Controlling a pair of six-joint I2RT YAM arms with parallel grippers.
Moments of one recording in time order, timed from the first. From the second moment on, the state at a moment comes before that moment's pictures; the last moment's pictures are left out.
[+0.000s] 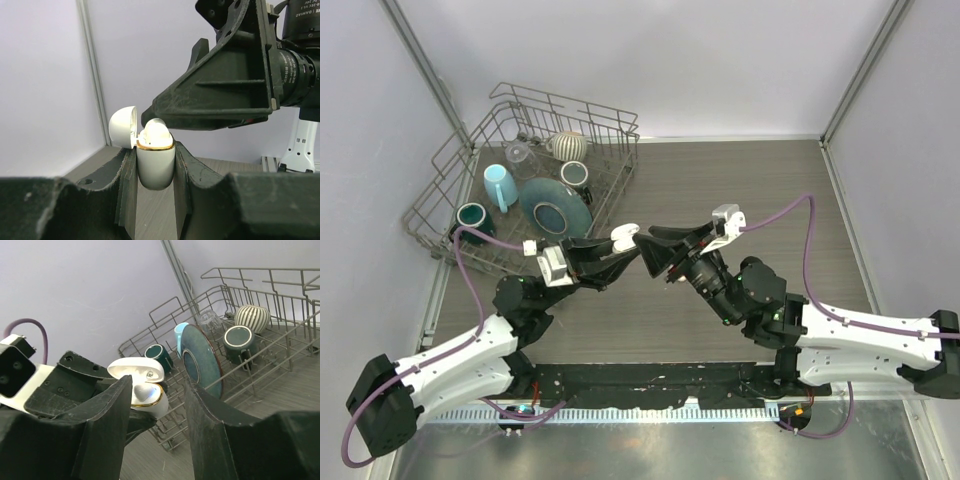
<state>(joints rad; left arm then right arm) -0.82 0.85 0.41 1.05 0.33 -0.10 1.29 0.97 0.83 0.42 0.59 0.31</state>
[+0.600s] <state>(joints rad) -0.82 0.84 0.41 1.02 0.34 -0.10 1.29 0.88 0.99 0.07 0.74 0.40</state>
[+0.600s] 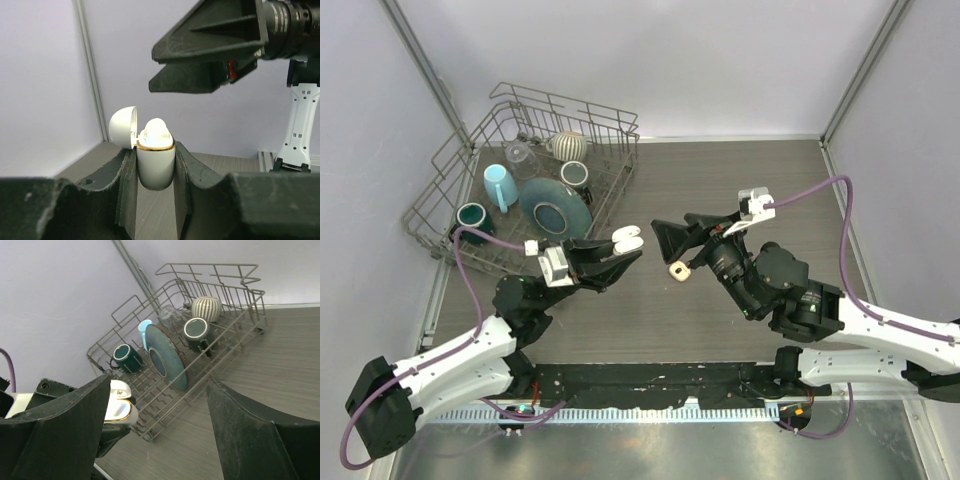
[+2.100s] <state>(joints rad) -0.82 0.78 0.43 0.86 0.43 -0.11 0.89 1.21 1.46 -0.51 0.14 0.70</state>
